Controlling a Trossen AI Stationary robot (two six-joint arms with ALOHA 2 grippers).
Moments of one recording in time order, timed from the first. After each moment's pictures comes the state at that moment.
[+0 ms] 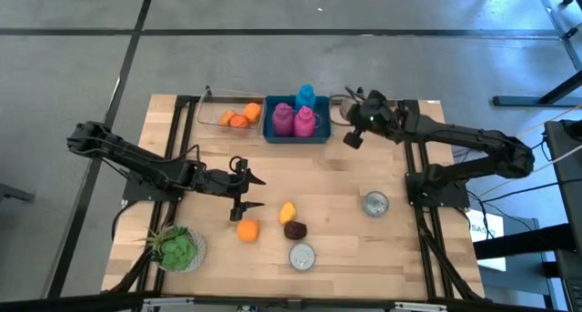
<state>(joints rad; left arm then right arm) -0.23 1.09 0.56 0.11 -0.21 -0.12 -0.38 1.18 0.85 -0.40 0.40 -0.22</state>
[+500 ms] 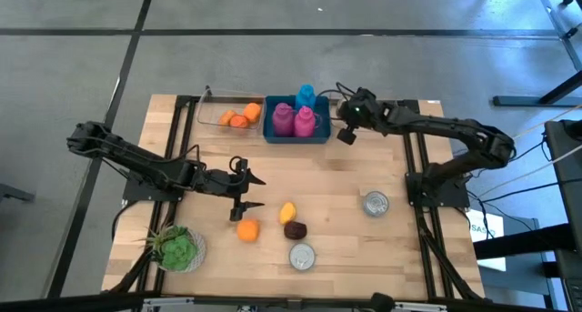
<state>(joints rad) -0.23 1.09 0.56 0.11 -0.21 -0.12 -0.52 1.40 0.85 -0.28 0.29 -0.29</state>
